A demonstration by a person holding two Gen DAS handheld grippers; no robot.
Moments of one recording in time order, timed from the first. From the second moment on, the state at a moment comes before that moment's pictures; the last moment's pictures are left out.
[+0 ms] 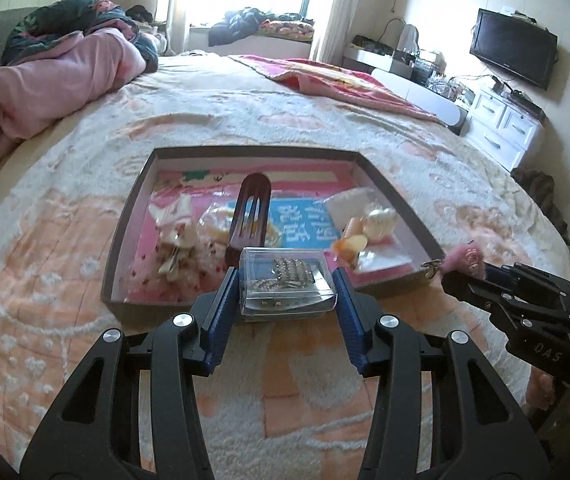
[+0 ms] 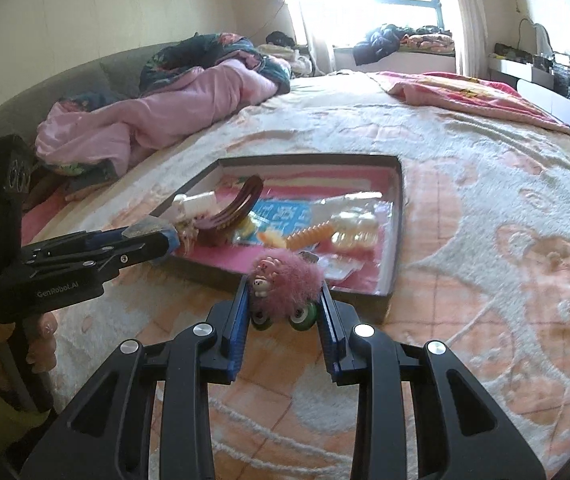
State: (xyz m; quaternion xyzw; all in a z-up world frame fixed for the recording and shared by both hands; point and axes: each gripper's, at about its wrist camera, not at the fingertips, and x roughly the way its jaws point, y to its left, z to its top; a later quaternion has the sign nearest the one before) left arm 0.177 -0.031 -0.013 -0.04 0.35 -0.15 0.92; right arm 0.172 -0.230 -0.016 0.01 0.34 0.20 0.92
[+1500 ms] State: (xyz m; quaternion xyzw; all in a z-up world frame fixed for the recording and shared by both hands) left arm 0.277 -0.065 -0.041 -0.03 0.38 -0.15 0.91; right arm 0.241 -0.239 -0.039 -0.02 0.35 0.16 0.92
